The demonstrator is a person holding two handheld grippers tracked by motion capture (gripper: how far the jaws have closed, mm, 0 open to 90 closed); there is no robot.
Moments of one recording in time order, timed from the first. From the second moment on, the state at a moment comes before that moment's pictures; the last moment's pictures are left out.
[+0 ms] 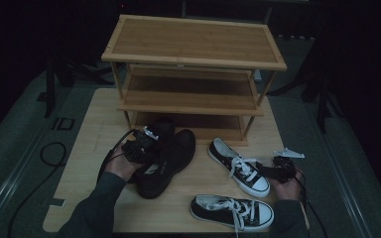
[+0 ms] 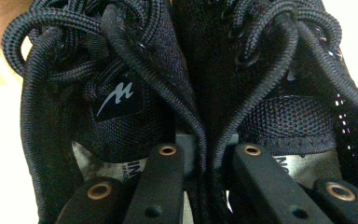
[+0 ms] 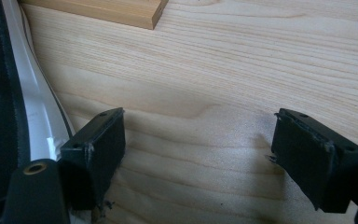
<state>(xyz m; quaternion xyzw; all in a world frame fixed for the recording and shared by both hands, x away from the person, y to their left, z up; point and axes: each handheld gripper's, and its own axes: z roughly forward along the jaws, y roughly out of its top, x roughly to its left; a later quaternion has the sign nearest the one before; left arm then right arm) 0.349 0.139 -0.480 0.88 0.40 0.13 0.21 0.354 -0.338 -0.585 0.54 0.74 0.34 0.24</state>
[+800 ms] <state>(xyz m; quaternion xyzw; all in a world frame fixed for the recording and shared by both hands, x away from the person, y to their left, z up) 0.383 0.120 -0.483 0.87 0.42 0.14 0.22 0.355 -0.338 -0.585 0.53 0.74 0.34 0.23</state>
